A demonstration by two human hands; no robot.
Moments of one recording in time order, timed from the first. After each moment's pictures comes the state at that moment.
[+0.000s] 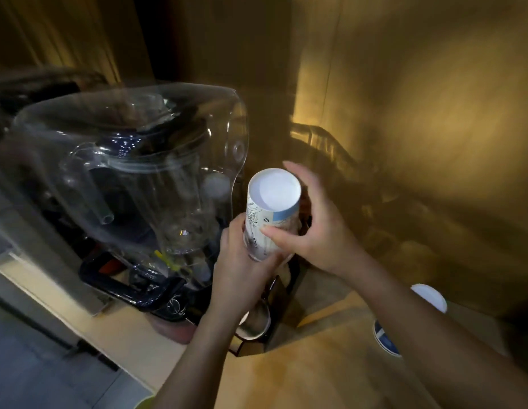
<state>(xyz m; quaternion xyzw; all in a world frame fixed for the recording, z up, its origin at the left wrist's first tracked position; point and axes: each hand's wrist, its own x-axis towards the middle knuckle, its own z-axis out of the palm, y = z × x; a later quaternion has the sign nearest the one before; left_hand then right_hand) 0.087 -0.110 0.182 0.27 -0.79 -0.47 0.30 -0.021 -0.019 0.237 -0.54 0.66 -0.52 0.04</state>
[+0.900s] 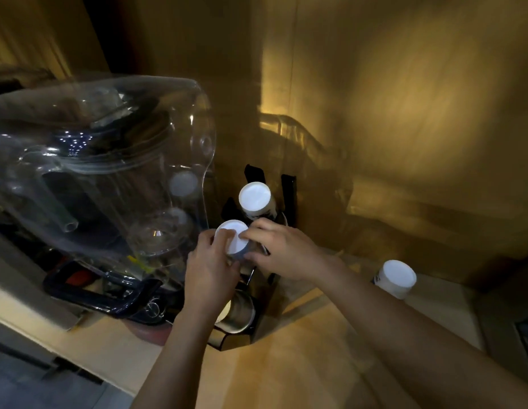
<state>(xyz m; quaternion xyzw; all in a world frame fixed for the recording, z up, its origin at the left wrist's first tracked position) 0.086 -0.123 0.161 0.27 -0.90 -0.24 0.23 -0.038 -0.026 0.174 -0.59 0.78 -0.22 0.03</state>
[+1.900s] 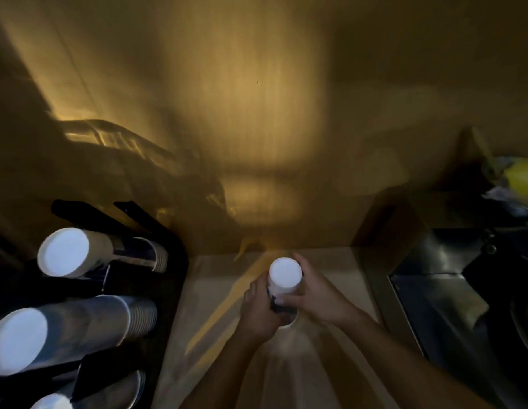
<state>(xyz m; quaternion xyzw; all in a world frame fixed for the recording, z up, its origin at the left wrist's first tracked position) -0.082 0.057 0.029 0.09 -0.87 -0.49 -0.08 -0.123 0.193 0.064 -0.12 0.86 -0.46 0.19</state>
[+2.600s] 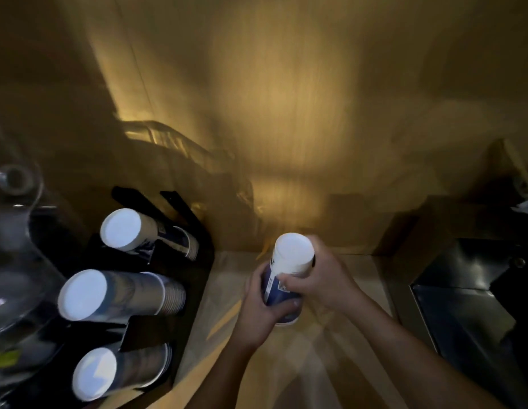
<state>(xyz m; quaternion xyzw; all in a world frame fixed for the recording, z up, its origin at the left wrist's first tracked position) -0.036 0.031 0.061 0.11 -0.75 -0.65 0.04 -0.101 0.163 0.132 -0.18 0.87 -0.45 0.07</state>
